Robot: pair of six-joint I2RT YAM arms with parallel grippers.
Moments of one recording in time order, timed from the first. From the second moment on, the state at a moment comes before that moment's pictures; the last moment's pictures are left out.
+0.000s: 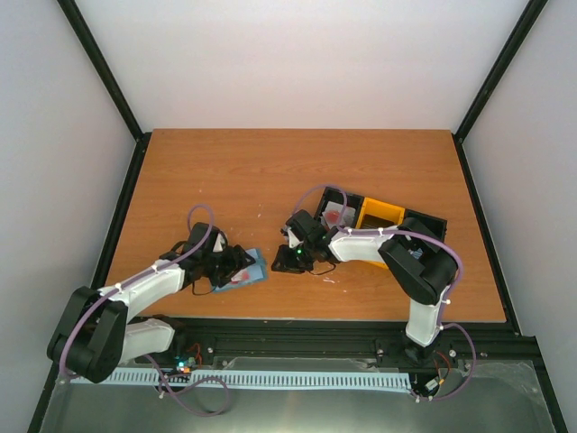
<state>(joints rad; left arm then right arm) -0.39 1.18 0.42 -0.23 0.41 -0.96 0.83 1.85 0.98 -0.14 -0.46 0.74</state>
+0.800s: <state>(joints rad) -0.39 1.20 0.57 -0.54 0.33 -0.93 0.83 1.85 0.98 -0.13 -0.46 0.72</state>
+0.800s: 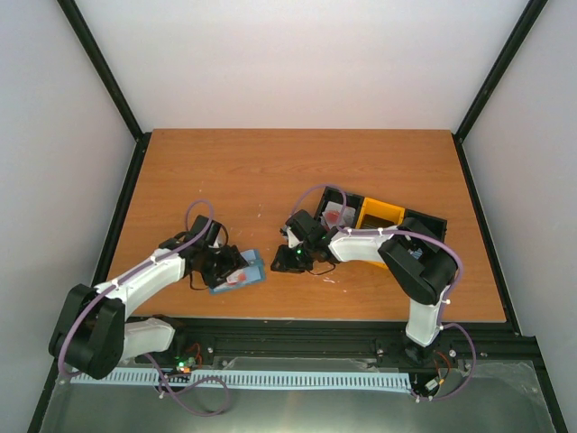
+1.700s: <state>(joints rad) -0.39 1.29 0.61 -0.46 0.38 -0.79 0.85 1.91 1.05 -0.11 -0.49 0.69</state>
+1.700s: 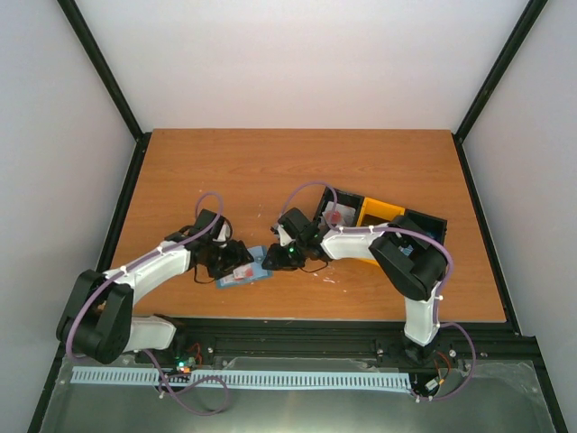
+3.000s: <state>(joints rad) -0.39 1.45 0.66 -0.40 0.42 -0.78 0.86 1.91 1.04 -0.09 -0.48 0.70</state>
